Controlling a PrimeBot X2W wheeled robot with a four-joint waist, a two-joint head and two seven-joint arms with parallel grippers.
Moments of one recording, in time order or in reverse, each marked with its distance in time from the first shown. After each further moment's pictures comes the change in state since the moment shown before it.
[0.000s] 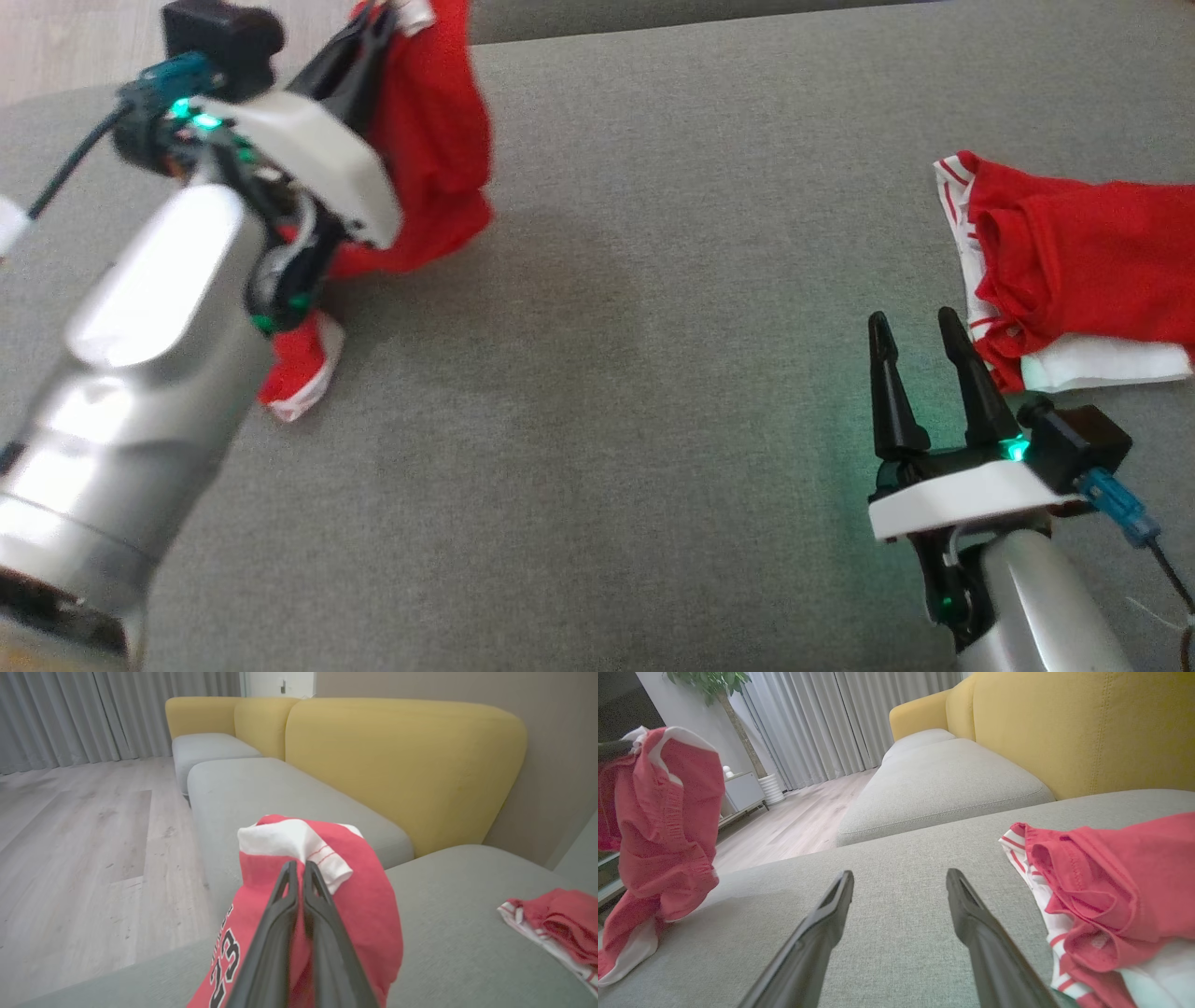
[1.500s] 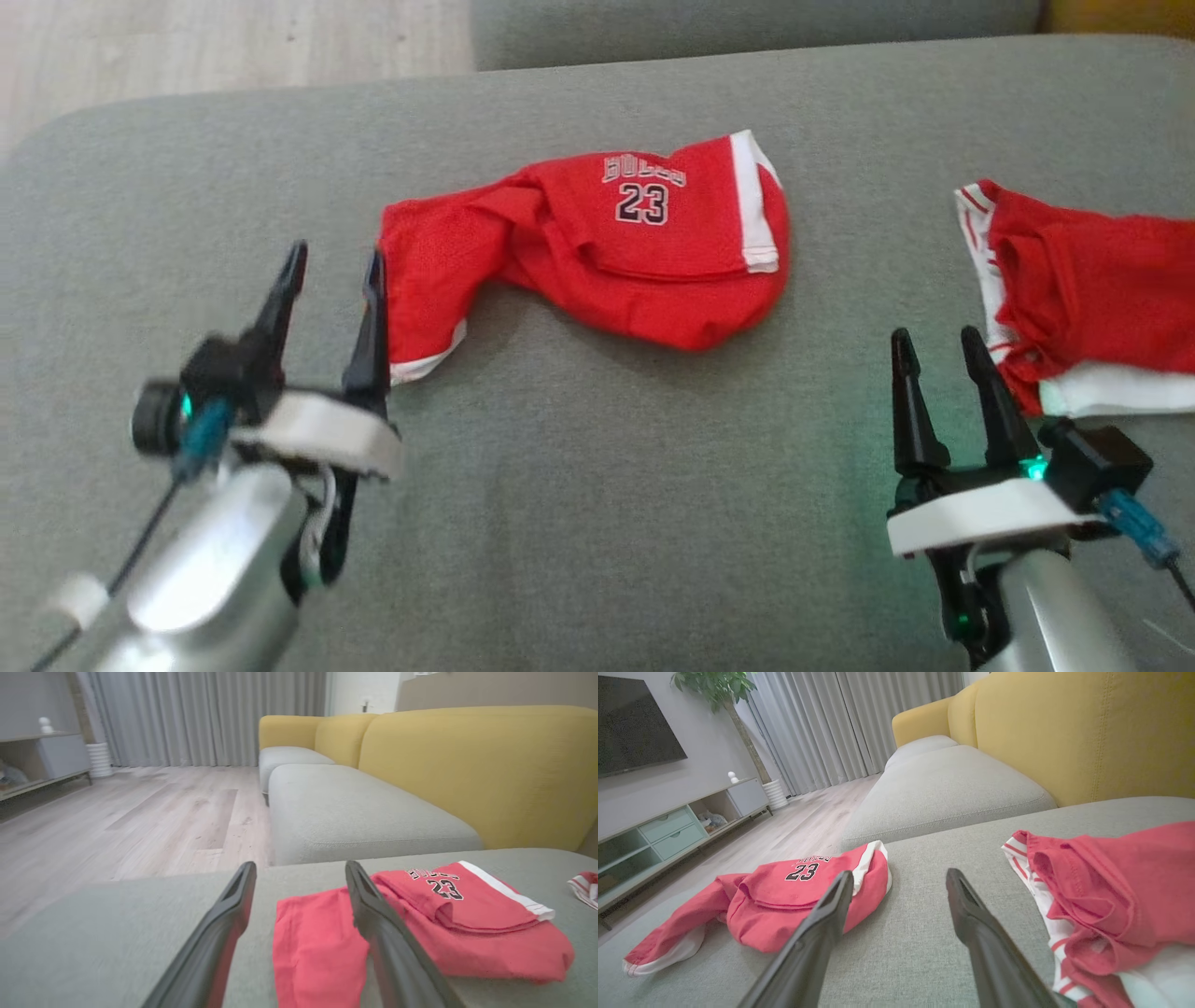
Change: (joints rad) left arm 0.474 0.047 0.056 -0.235 0.072 0.301 -0.323; right arm 0.034 0.000 -0.033 -0.012 0.004 0.000 0.000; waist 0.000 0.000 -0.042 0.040
